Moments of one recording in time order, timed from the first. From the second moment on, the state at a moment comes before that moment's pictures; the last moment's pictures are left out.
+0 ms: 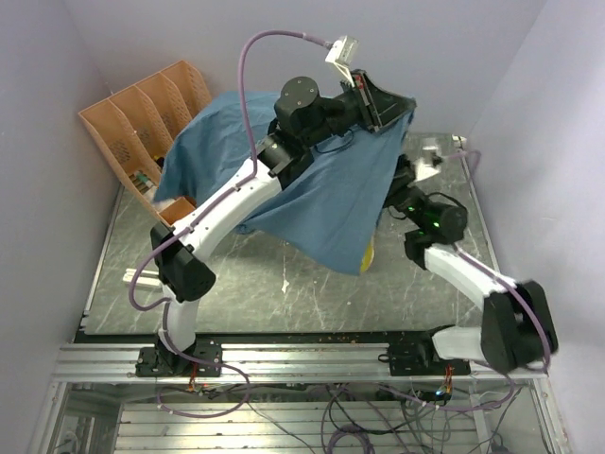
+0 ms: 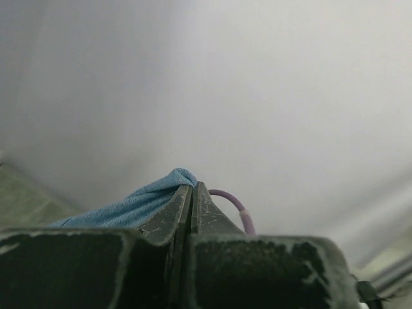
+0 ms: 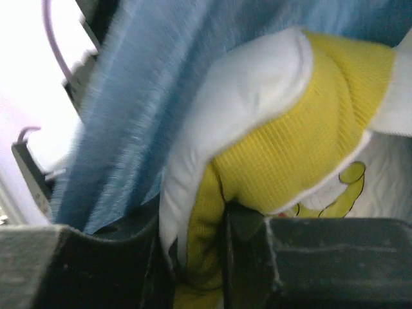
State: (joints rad) left arm -0.83 1.93 2.13 0.11 0.33 -0.70; right arm 0.32 1.39 0.70 1.43 -0.71 0.94
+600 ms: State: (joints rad) left arm -1.01 2.27 2.14 0.43 0.51 -1.09; right arm 0.05 1.52 0.61 1.24 -0.56 0.86
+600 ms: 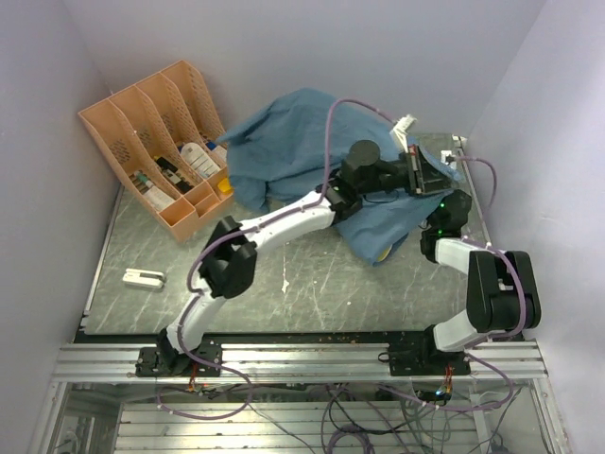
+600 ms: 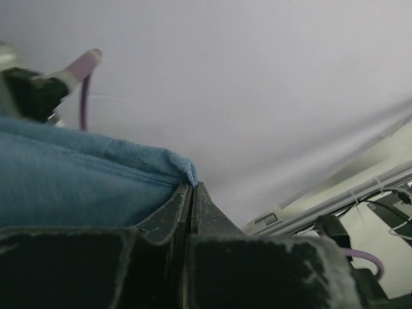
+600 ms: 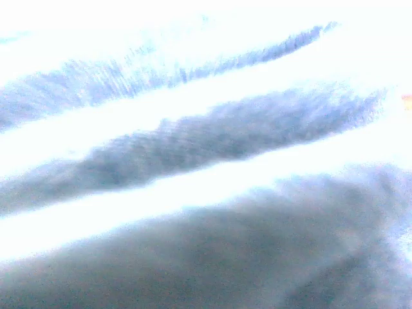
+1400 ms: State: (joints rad) left arm -0.81 2.17 1.93 0.28 0.39 -0.89; right arm -0.40 1.43 0.73 0.21 -0.92 0.07
